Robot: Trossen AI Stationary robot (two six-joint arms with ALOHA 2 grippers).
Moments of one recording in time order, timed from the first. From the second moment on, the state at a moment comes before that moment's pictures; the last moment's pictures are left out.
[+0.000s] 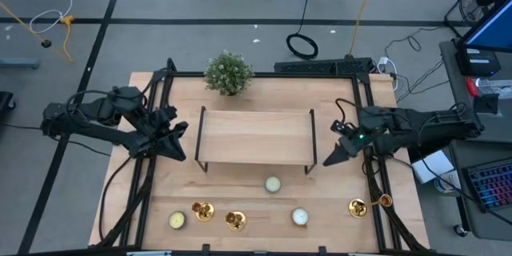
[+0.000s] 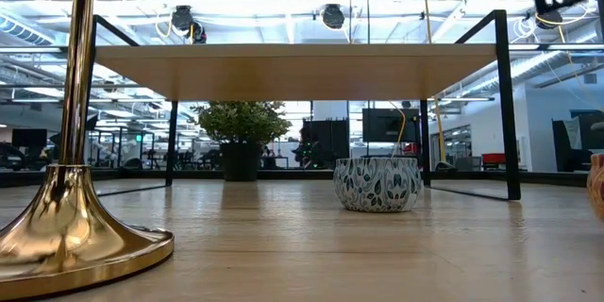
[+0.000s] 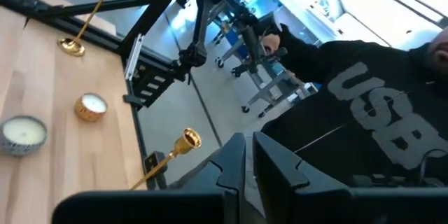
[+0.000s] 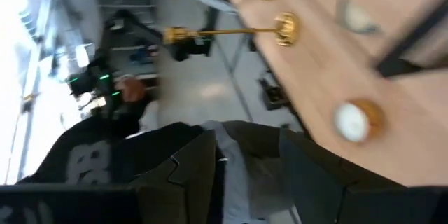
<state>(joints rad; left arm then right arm) -0.04 0.73 0.91 -0.28 0.68 -0.71 0.10 0.70 0.72 -0.42 -0.48 1.40</state>
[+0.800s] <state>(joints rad) -0.11 0.80 0.91 -0.45 0.63 -0.68 0.22 0.84 0.72 -0.27 -0.42 1.41</state>
